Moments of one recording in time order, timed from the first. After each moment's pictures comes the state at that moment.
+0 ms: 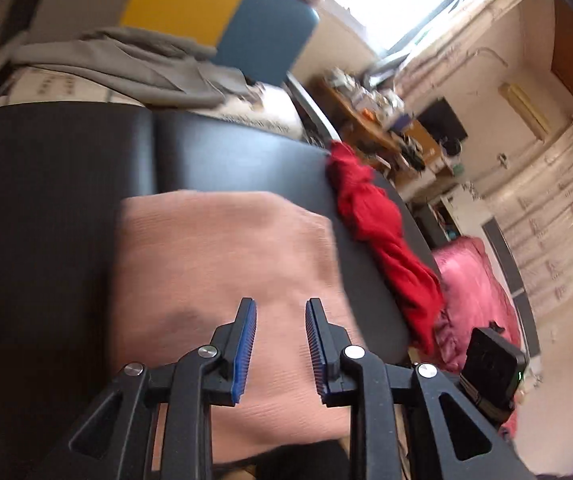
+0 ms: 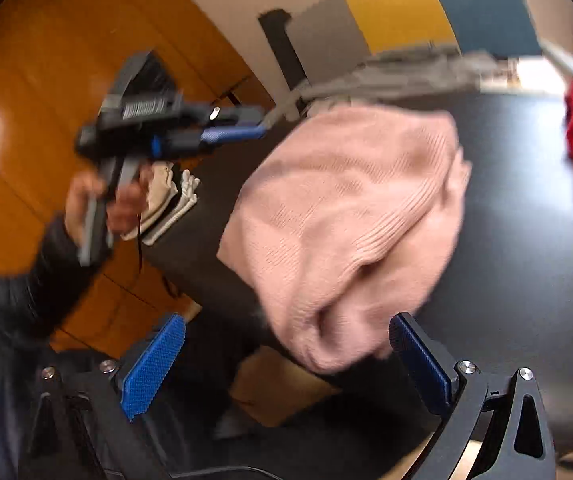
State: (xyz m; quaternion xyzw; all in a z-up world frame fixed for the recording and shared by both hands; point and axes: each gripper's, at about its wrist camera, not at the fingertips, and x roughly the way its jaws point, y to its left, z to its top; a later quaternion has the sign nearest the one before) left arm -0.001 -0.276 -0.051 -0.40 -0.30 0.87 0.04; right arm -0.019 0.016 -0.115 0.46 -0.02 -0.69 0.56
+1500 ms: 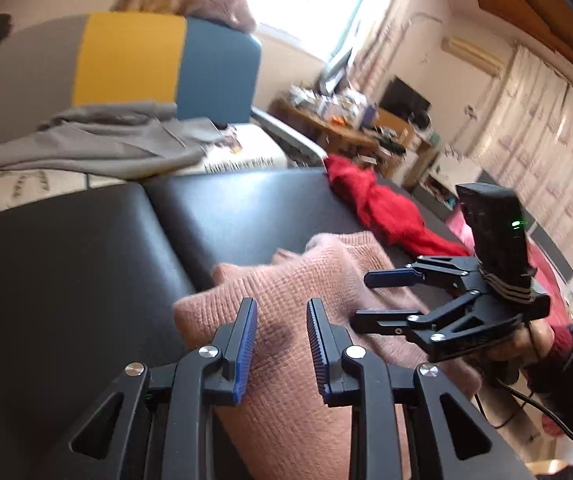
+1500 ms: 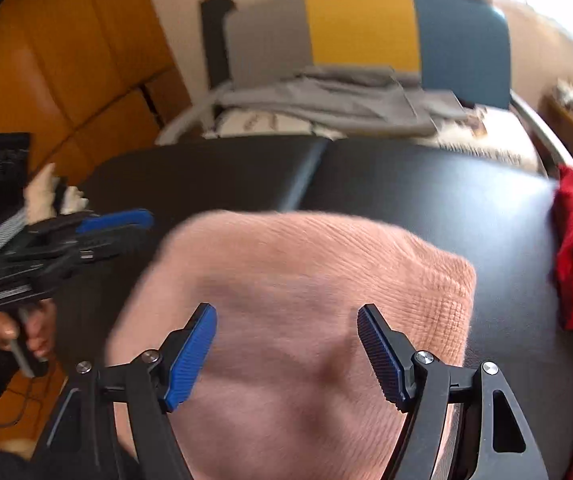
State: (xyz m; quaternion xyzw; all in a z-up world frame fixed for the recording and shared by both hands) left arm -0.027 -0.319 -0.081 -0.36 -0.14 0.92 0.09; right arm -0.094 -0.139 -0.100 0.44 0.12 -0.79 0.41
